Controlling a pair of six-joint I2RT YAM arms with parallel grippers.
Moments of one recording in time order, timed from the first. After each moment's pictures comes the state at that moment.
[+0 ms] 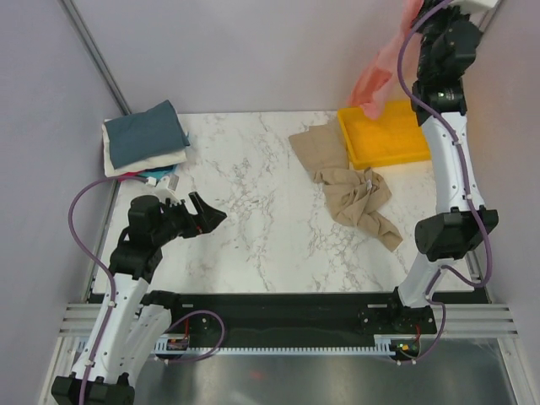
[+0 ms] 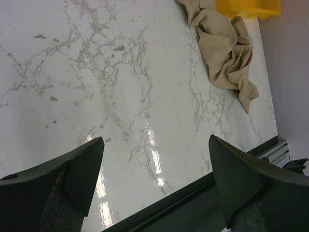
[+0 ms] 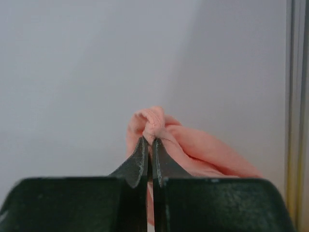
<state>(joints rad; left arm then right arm) -0.13 0.65 0.65 -0.47 0.40 -0.51 0.05 1.82 2.21 0.16 0.24 0.19</state>
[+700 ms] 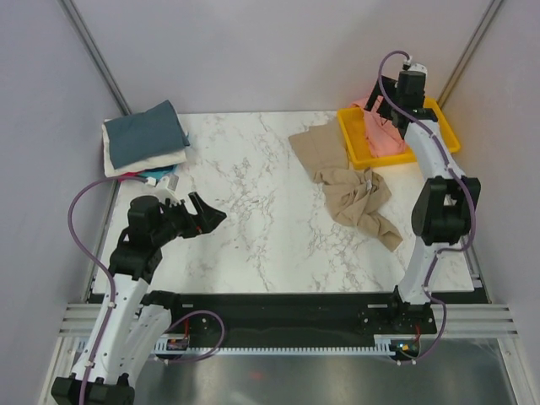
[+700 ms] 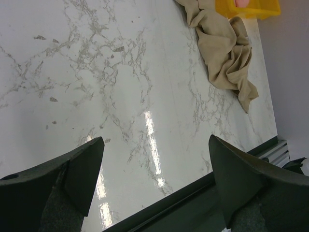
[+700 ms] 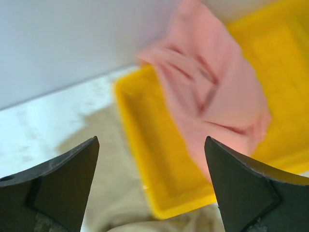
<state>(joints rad) -0.13 0.64 0.65 -0.47 0.40 -0.51 -0.03 2.02 1.84 -0.32 0.07 0.32</state>
